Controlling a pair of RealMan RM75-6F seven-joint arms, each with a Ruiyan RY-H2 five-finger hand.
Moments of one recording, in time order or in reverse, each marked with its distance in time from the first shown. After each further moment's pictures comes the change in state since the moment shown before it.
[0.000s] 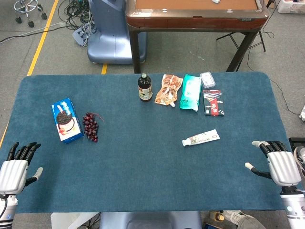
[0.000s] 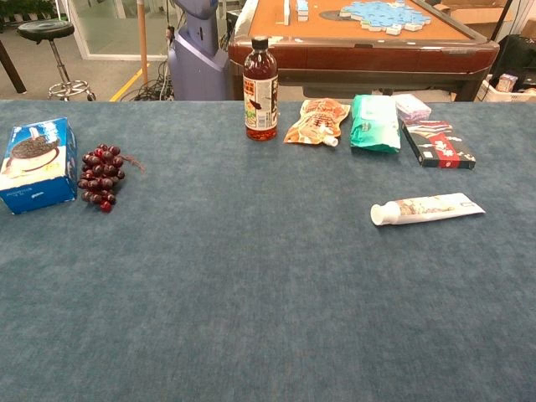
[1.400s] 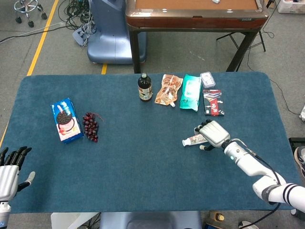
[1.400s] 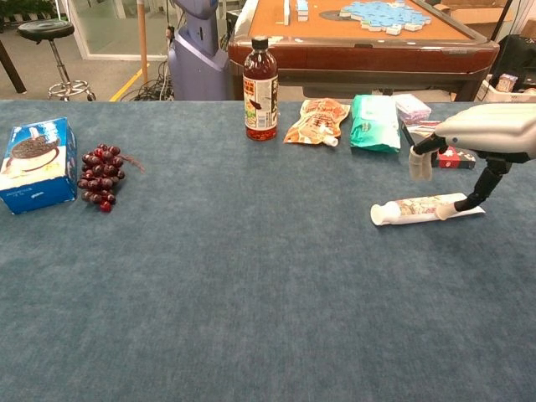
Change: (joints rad) left arm 0.055 0.028 0.009 -0.041 -0.014 0.052 0.021; right arm 0.603 -0.192 0.031 0.340 -0.043 -0.723 0.056
